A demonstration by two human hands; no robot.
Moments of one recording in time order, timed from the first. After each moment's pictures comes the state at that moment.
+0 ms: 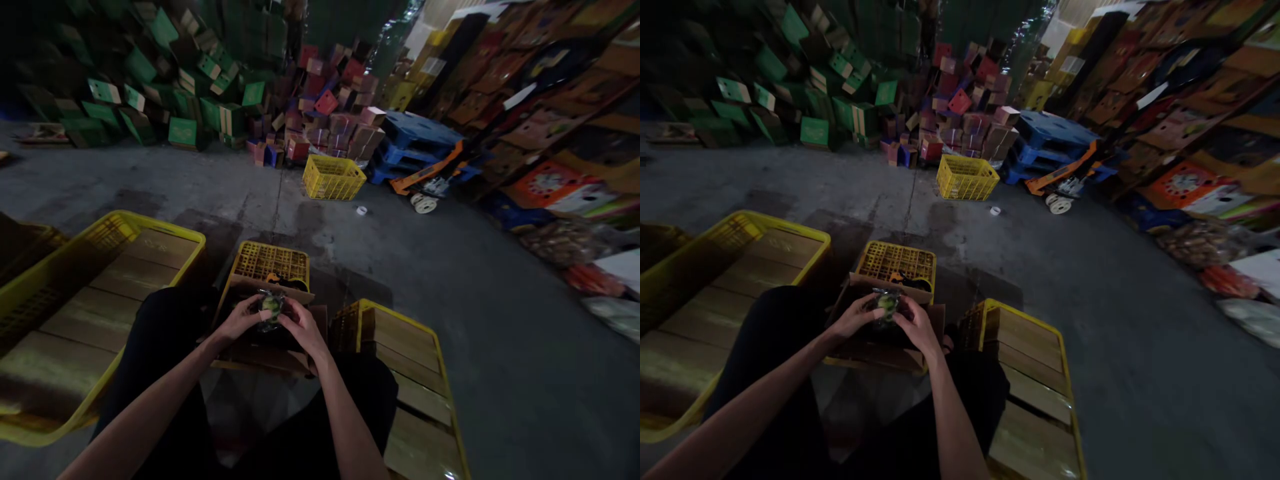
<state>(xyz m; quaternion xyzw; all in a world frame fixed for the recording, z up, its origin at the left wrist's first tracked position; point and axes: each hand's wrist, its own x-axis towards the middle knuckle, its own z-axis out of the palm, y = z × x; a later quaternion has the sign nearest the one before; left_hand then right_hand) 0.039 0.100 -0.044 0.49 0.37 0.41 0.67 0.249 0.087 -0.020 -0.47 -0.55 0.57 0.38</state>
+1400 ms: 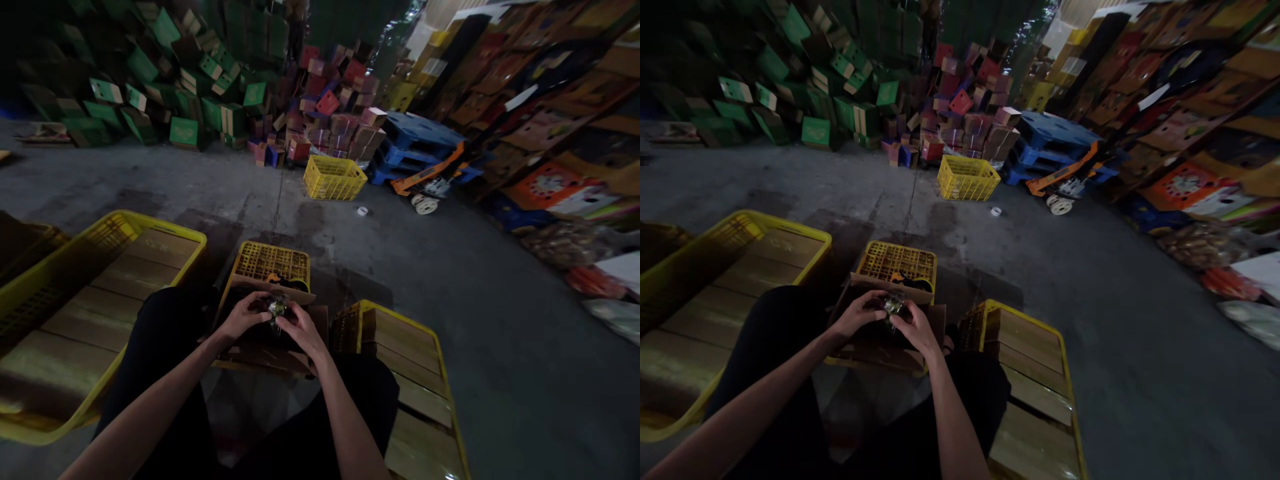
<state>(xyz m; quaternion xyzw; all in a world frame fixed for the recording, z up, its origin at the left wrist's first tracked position) 0.040 0.100 -0.042 0.47 0.41 0.43 0.65 0.246 0.083 -0.018 -0.49 -0.54 0.60 0.34</state>
